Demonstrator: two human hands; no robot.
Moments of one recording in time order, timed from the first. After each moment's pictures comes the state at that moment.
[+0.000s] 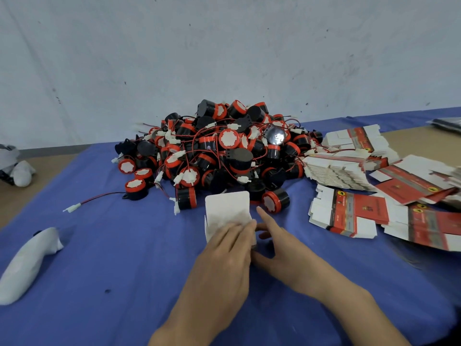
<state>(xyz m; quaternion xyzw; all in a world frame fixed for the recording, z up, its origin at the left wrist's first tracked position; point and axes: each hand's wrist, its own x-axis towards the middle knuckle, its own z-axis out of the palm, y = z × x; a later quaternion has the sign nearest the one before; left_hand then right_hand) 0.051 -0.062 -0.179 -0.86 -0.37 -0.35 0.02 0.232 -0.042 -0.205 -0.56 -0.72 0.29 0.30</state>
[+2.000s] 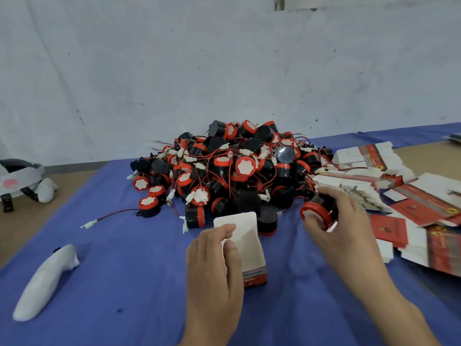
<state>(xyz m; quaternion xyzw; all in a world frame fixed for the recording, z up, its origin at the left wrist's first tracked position) 0.054 -0.055 -0.173 -0.69 -0.46 -0.55 -0.06 0.272 -0.040 -0.151 -0.63 -0.57 0.00 0.54</state>
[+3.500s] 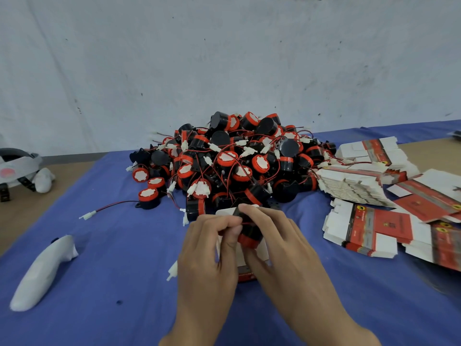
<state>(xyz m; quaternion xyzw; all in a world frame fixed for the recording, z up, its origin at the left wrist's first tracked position) 0.046 -0.053 -0.151 -0.69 -0.38 -0.62 -0.04 0.178 -0.079 -0.147 -0.52 -0.74 -0.06 0.43</state>
